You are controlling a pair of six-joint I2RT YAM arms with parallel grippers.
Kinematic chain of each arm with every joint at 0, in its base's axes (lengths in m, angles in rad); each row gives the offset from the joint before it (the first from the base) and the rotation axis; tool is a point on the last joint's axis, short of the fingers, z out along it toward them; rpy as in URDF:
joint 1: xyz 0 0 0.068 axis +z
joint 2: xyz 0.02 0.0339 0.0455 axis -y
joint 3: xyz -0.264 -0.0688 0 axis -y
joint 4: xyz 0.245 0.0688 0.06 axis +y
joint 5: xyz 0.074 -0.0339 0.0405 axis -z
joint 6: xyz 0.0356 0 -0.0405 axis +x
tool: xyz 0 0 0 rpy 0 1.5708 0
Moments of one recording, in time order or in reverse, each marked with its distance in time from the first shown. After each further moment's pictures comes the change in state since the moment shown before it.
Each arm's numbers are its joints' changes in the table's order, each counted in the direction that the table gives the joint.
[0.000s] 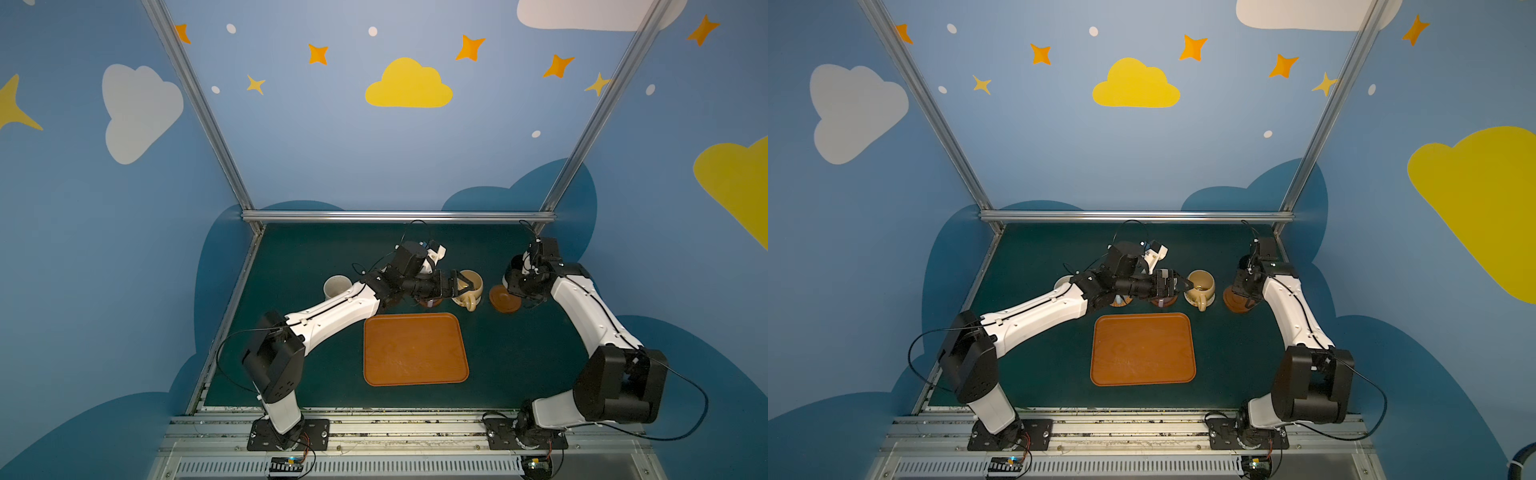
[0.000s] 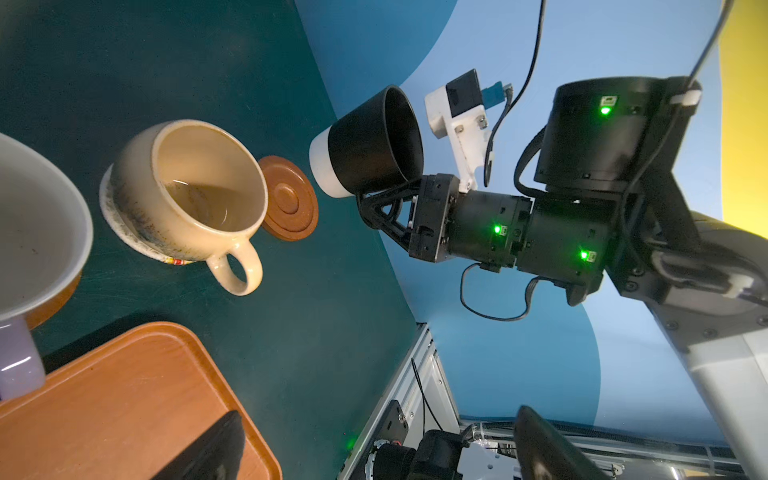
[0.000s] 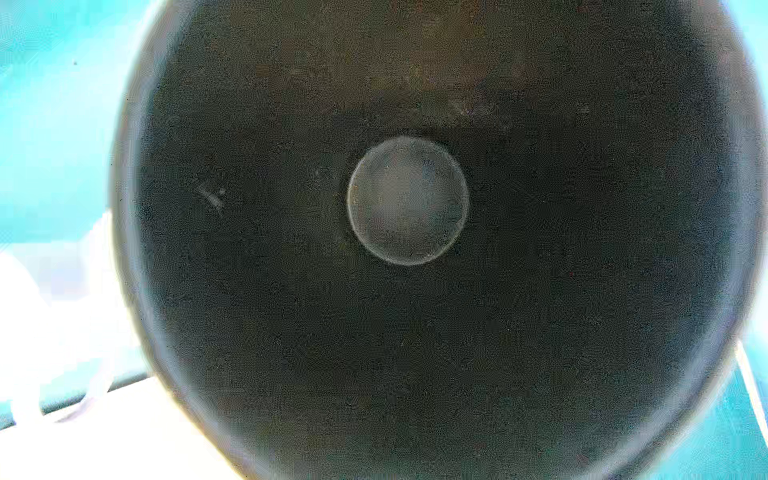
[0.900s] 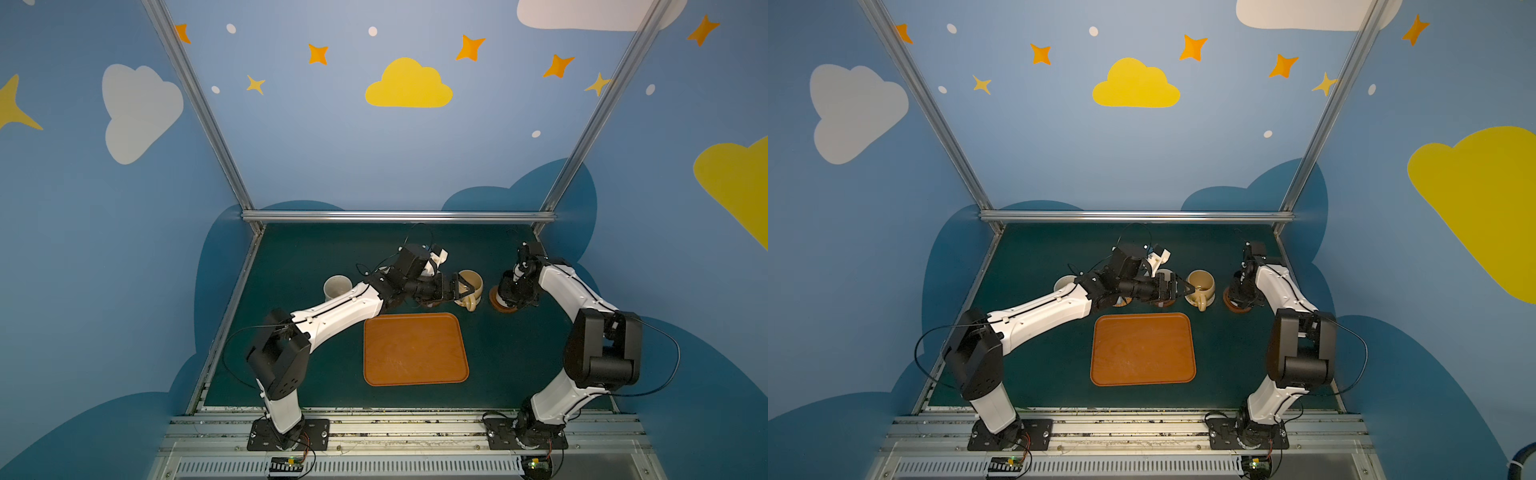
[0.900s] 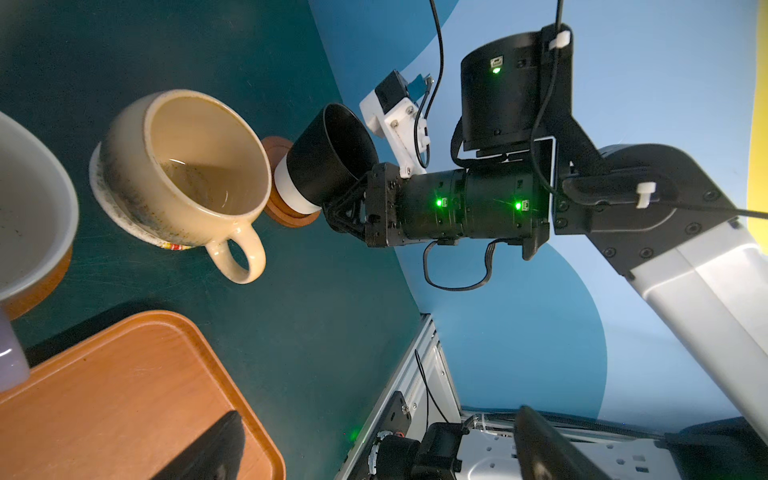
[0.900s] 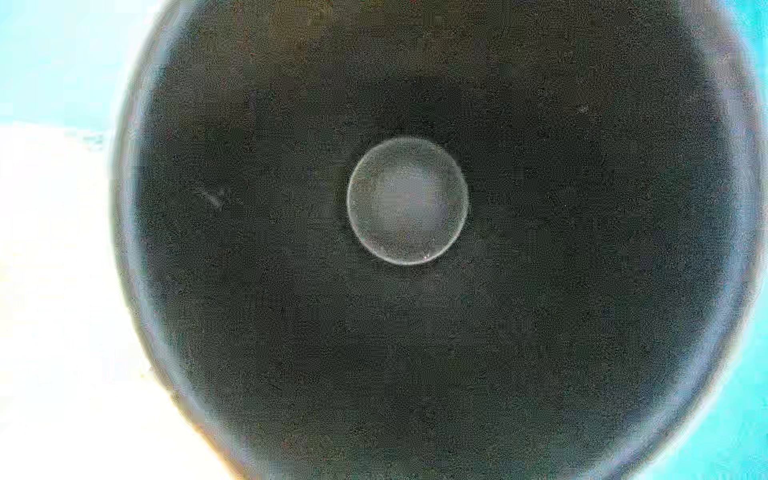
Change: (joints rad) left arm -0.004 -0.028 0.000 0.002 0.015 0.001; right arm -0.015 -0.207 0.039 0.064 -0.024 -0.002
